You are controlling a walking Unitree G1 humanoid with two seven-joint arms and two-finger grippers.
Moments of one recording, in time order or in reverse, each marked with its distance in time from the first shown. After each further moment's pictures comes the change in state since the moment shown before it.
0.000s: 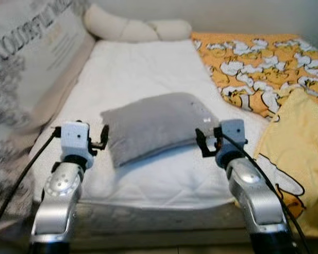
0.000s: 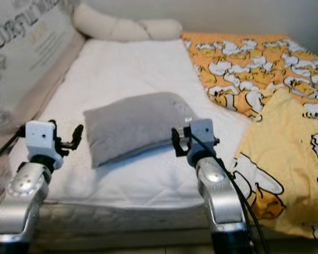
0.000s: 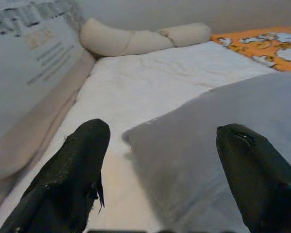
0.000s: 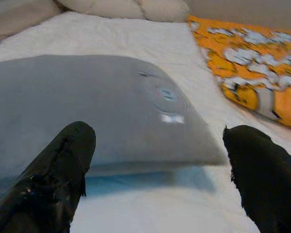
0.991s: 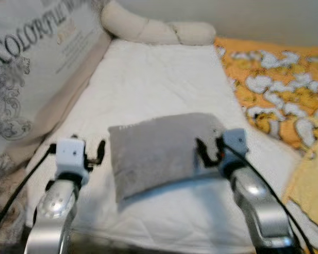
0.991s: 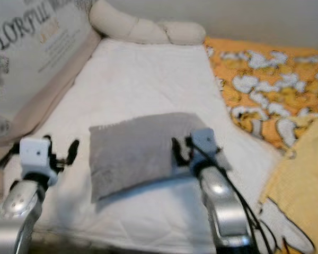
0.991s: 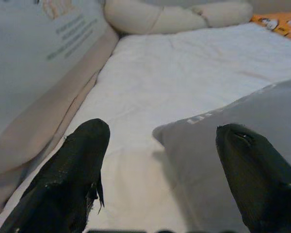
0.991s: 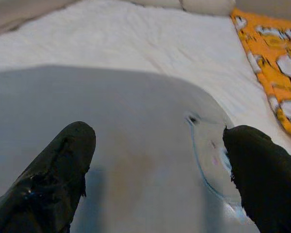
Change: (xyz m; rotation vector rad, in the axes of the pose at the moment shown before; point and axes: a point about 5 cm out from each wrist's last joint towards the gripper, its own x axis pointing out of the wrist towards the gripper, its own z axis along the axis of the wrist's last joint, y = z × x) left arm -0.030 -0.001 -0.010 0.013 0.040 -0.001; right arm -0.017 -0.002 -0.014 -0.004 0.043 0.026
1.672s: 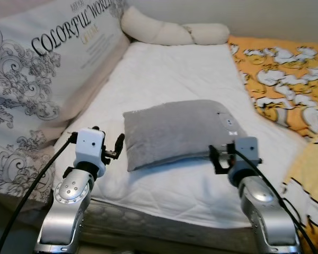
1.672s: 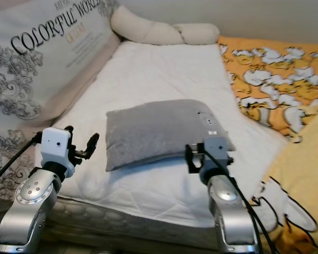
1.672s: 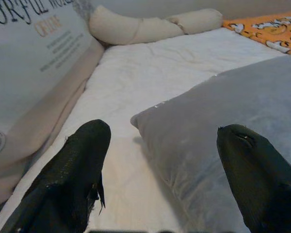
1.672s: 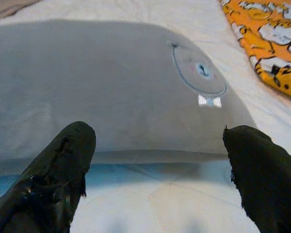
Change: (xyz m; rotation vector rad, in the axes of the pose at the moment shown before) left arm 0.020 -0.015 0.006 0.009 -0.004 -0.104; right arm -0.004 -0.010 -0.009 0.016 0.050 -0.090
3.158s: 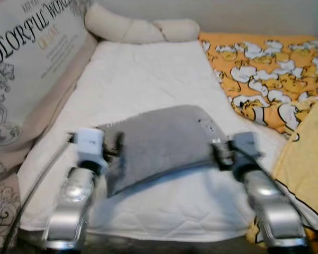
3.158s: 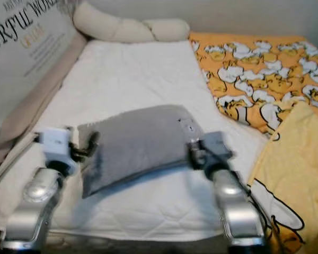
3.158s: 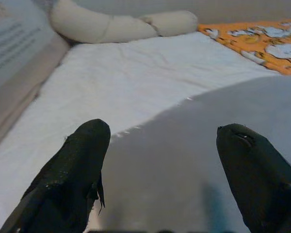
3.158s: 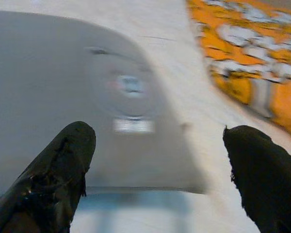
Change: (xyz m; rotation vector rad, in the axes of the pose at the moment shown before) left arm 0.002 -0.009 -0.005 -0.068 0.004 0.031; right arm 0.003 -0.013 0.002 -0.083 0.015 0.004
